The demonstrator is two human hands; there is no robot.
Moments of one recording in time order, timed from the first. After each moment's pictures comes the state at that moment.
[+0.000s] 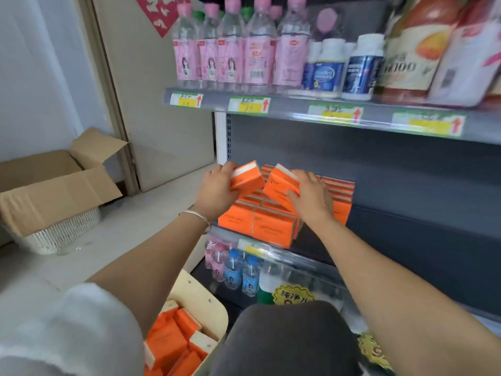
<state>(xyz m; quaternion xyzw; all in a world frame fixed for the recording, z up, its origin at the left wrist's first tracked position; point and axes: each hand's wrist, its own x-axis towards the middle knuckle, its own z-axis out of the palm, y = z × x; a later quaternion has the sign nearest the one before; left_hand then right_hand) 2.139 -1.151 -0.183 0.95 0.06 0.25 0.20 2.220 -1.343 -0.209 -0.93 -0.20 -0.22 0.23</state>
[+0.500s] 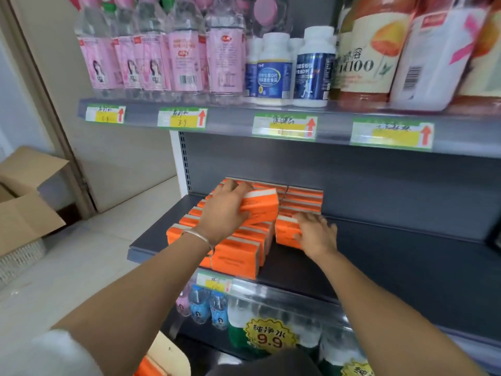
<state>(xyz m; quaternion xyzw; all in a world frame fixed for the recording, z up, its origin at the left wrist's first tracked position) 2.235 -1.225 -0.192 0.97 -0.05 0.20 0.16 2.305 -1.426 -0.272 -0.99 -0.10 -0.09 0.08</state>
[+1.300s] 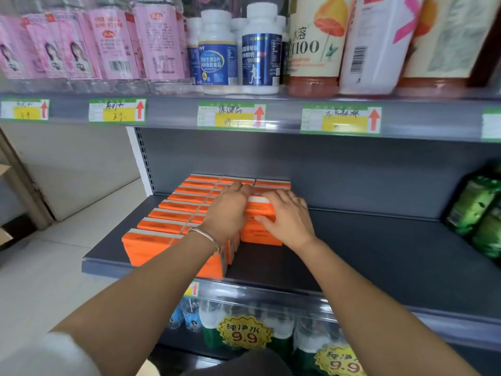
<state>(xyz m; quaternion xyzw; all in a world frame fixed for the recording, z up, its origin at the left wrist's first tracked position) 2.273 -1.293 -0.209 0.97 -0.13 0.16 0.15 2.298 -1.449 -0.250 -0.94 -0.21 -0.22 0.15</state>
